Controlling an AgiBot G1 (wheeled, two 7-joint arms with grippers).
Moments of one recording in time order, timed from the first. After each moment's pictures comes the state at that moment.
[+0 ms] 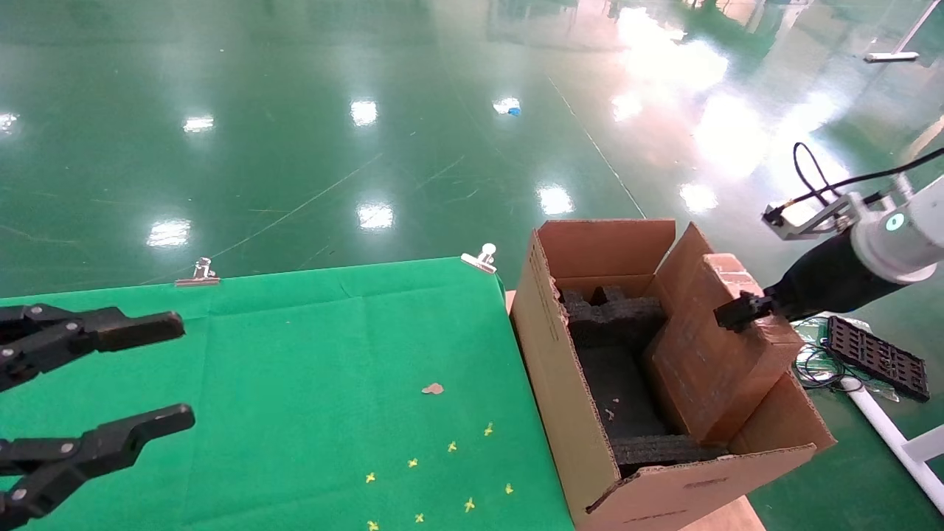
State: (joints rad) left arm -1.08 0.61 0.29 -1.28 0.72 1.49 -0.18; right arm 2.06 -0.73 -1.76 0.31 -1.33 -1.30 1.13
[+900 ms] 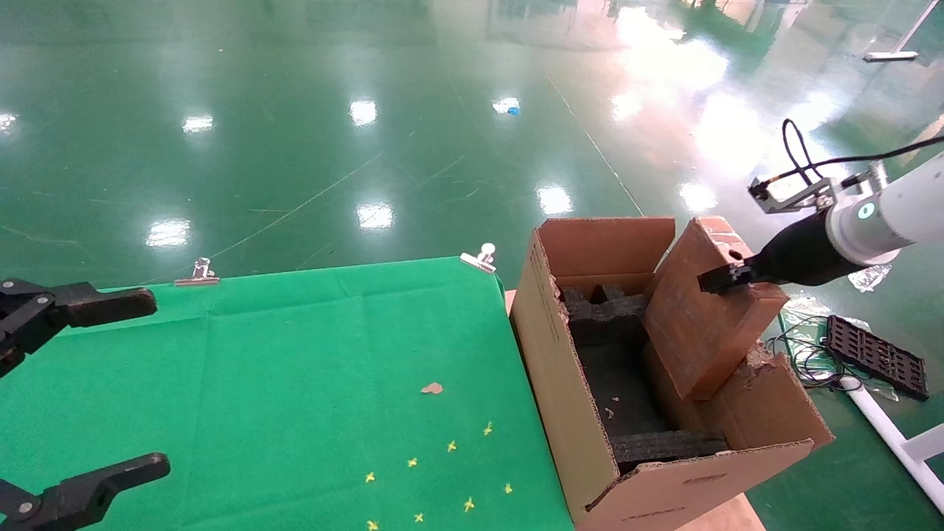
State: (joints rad) left arm -1.08 0.61 0.29 -1.28 0.72 1.49 -0.18; right arm 1.98 -0.78 -1.71 0.20 -1.26 -1.13 1.02
